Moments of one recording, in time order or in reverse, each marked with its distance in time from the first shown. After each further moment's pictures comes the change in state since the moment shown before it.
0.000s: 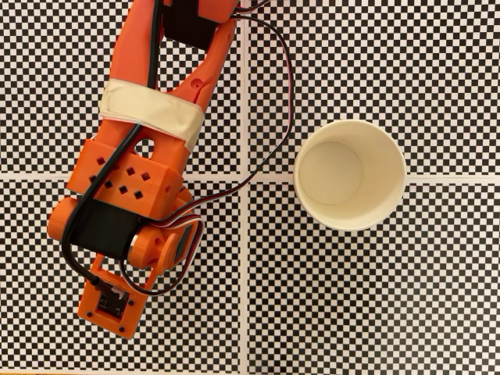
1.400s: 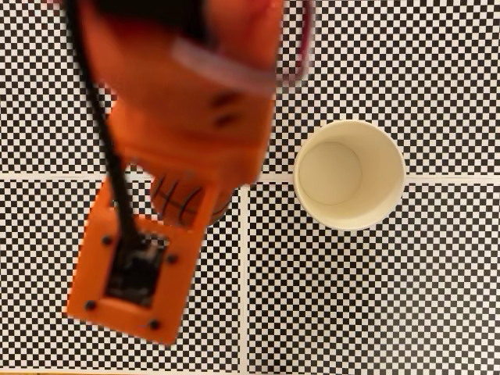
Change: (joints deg) arm -11.0 57.7 36.0 0.7 0.1
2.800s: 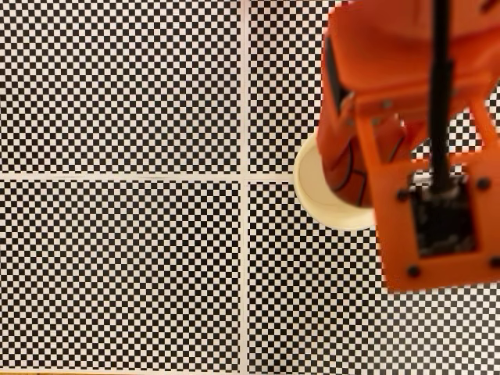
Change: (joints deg) arm -26.8 6.5 9.4 -7.2 6.7
